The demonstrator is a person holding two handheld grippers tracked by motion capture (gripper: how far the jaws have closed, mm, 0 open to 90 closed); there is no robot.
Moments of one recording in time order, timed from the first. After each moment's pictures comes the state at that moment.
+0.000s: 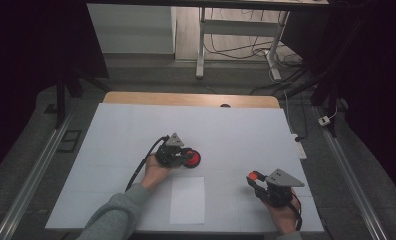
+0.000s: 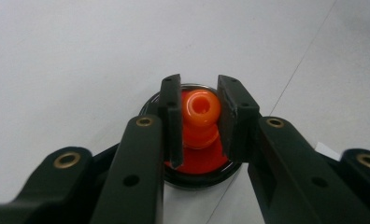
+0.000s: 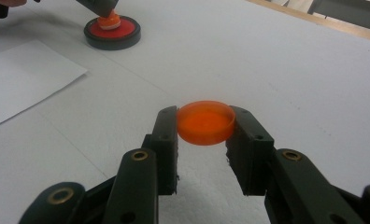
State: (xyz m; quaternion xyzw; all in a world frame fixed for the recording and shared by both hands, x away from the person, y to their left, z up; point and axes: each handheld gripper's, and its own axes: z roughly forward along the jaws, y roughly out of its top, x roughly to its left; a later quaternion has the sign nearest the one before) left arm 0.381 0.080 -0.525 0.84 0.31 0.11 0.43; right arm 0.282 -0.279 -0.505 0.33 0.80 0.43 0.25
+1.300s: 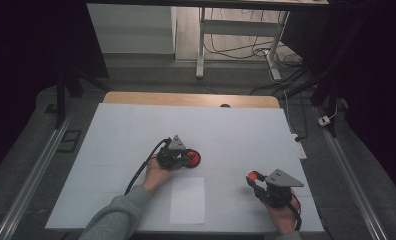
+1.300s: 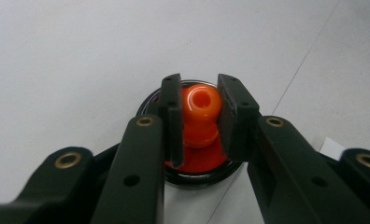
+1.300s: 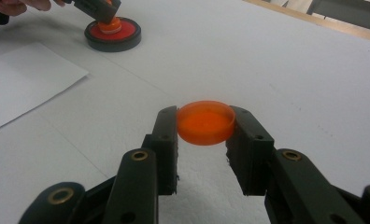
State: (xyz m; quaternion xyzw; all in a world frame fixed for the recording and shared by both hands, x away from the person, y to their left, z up) left arm 0.375 0.074 -0.528 0.85 0.31 0.13 0.42; right arm 0.281 -0.277 -0.504 0.34 0.80 0.43 0.25
